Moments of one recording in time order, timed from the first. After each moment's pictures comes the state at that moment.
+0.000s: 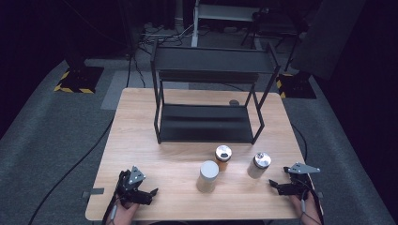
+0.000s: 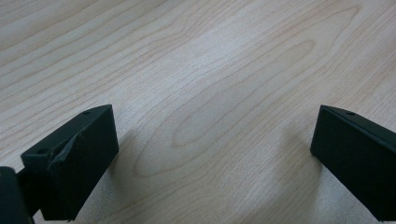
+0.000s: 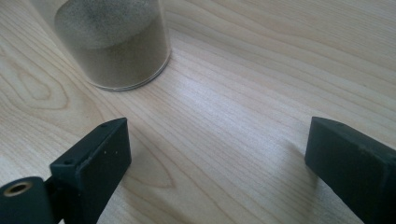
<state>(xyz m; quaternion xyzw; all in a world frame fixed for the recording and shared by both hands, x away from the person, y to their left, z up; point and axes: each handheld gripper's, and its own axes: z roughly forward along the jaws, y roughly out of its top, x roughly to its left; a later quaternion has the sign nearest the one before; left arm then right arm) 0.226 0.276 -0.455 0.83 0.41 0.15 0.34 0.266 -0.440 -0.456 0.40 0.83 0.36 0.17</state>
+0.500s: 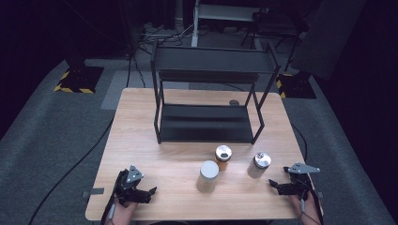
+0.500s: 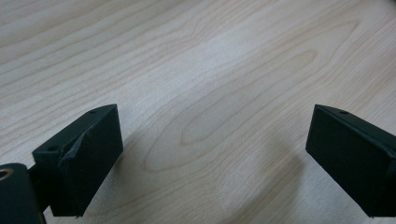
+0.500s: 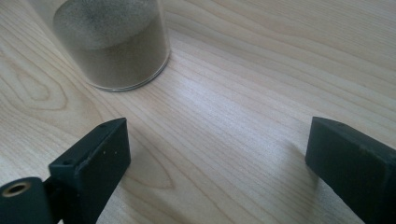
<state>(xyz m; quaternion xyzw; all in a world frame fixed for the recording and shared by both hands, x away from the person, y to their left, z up) 0.226 0.285 -0.453 0.82 0.43 0.14 0.35 0.267 -0.439 -0.456 0.40 0.83 0.36 0.17</state>
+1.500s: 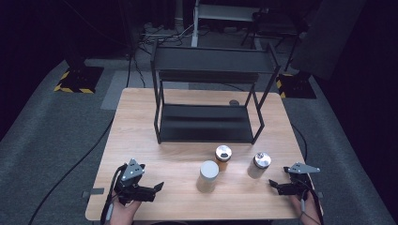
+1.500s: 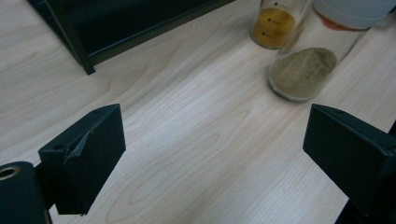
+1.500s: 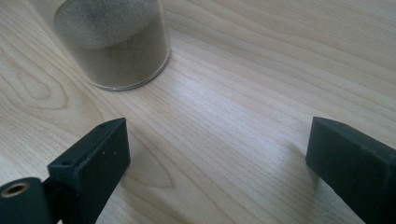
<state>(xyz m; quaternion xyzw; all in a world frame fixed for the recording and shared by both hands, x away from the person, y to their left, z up) 0.203 0.271 -0.381 0.81 0.39 0.15 0.42 0.267 -0.440 -0.456 0.40 0.83 0.36 0.17</state>
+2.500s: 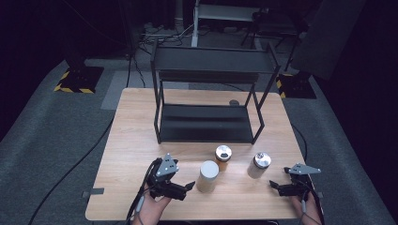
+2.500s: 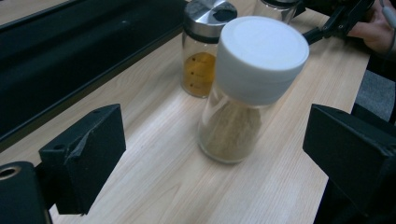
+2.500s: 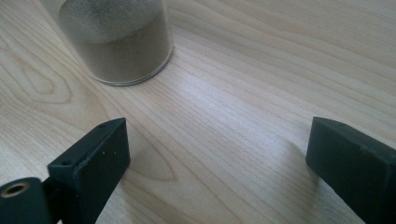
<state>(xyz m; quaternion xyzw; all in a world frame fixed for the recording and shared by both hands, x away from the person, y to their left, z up) 0.233 0.201 -0.371 0.83 0.31 0.11 0.45 0.265 -0.442 -0.456 0.40 0.83 0.36 0.17</state>
